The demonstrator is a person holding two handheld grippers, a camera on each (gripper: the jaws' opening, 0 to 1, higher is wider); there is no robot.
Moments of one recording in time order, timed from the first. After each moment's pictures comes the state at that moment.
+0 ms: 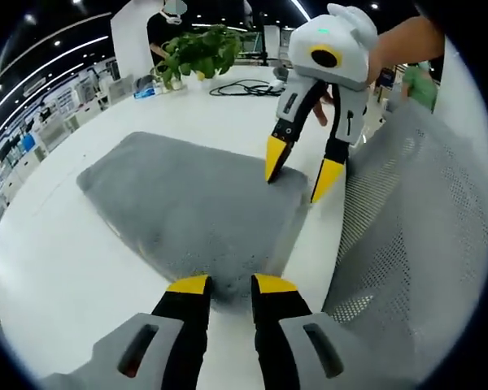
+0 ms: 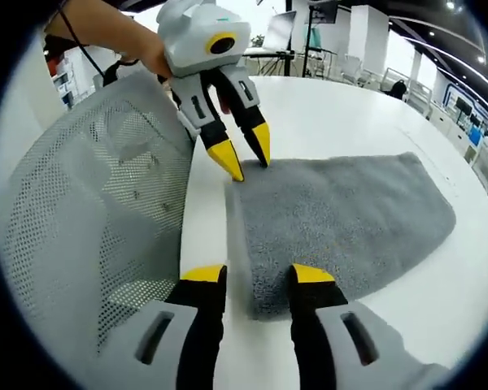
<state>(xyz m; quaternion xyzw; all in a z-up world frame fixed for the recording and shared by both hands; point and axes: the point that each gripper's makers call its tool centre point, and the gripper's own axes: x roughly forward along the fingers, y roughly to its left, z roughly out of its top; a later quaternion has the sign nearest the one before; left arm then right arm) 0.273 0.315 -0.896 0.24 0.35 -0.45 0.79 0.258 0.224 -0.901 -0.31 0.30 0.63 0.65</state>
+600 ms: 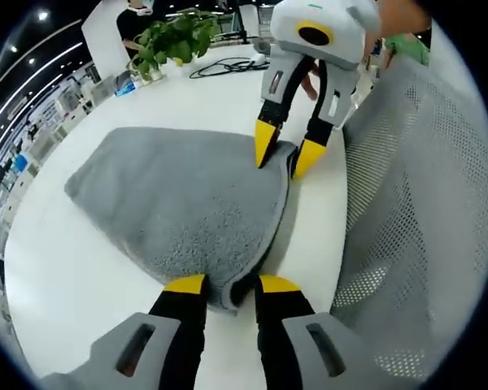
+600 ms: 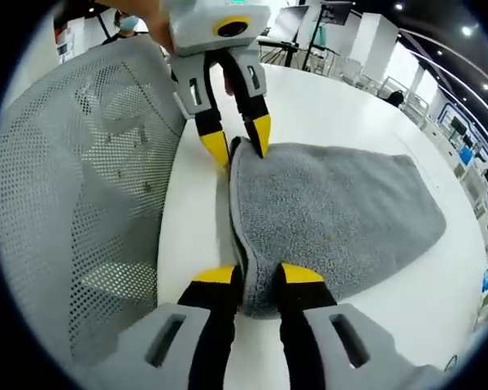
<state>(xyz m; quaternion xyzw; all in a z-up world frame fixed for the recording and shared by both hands) 0.279 0.315 -0.914 0.30 0.35 -0.44 0.77 0.270 0.220 -0.917 -0.35 0.27 0.59 0.67</state>
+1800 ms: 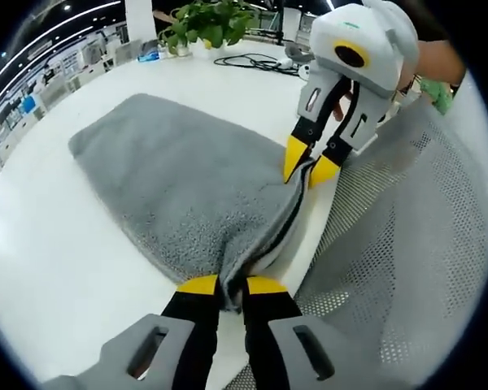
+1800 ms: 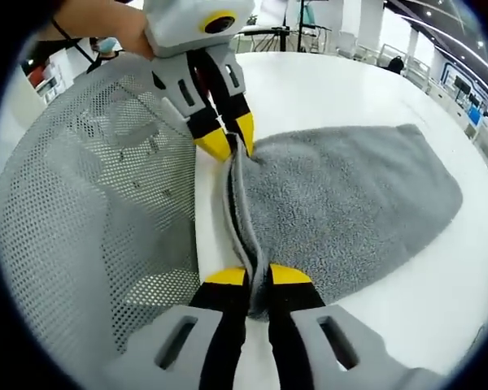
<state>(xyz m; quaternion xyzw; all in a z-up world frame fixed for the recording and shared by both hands) 0.248 0.312 -0.912 0.19 0.44 -0.41 0.78 0.239 0.217 -0.915 -0.29 0.36 0.60 0.65</state>
